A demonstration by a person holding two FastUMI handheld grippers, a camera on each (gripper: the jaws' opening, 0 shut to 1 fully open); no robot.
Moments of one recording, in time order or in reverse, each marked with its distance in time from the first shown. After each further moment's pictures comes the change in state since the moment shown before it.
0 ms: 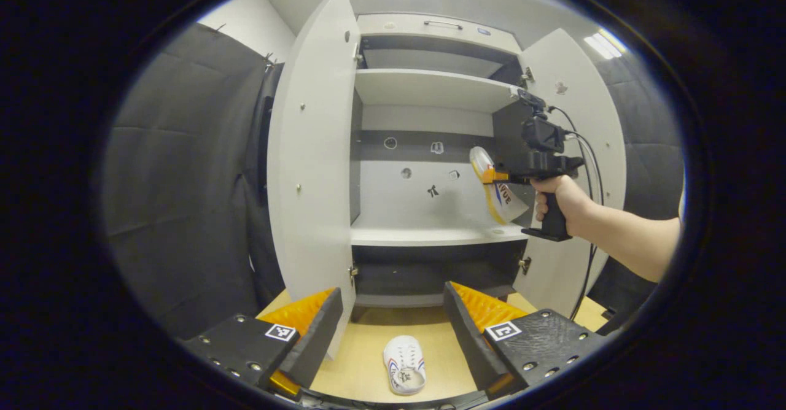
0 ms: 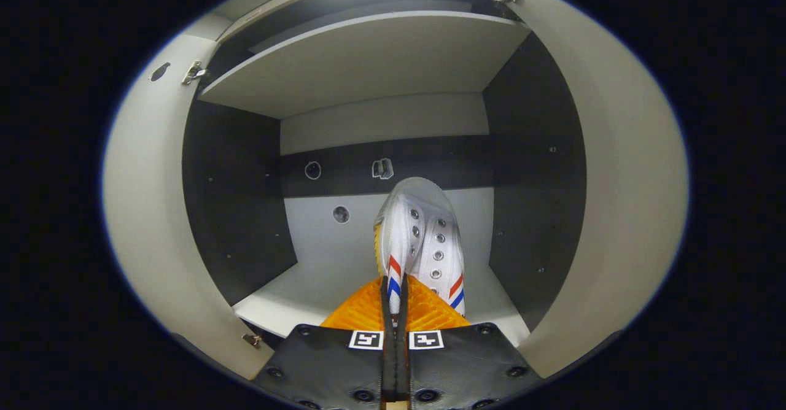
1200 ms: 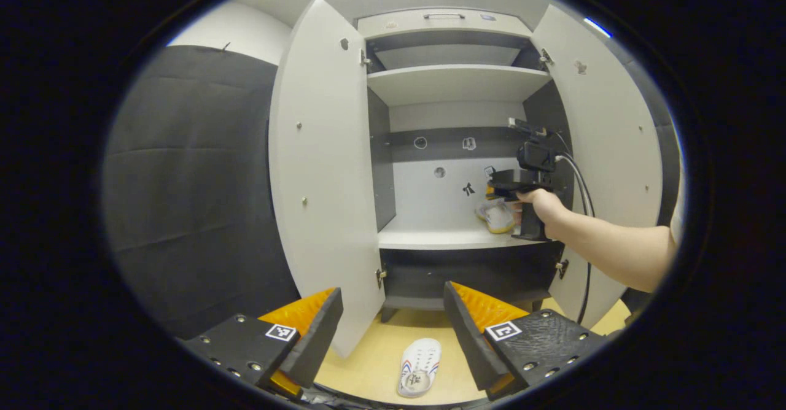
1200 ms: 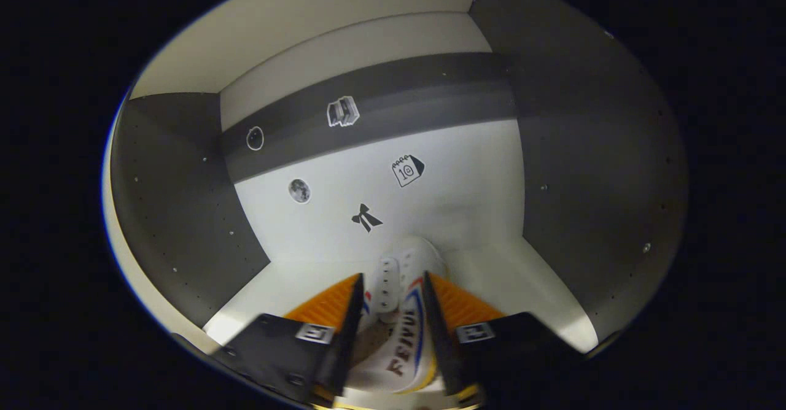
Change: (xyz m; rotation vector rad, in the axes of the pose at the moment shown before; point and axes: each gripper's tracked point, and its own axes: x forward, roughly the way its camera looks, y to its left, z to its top) left arm -0.006 -0.015 0.002 0.045 0.007 0.211; right arm 0.105 -0.001 -0.048 0.112 0.149 0.011
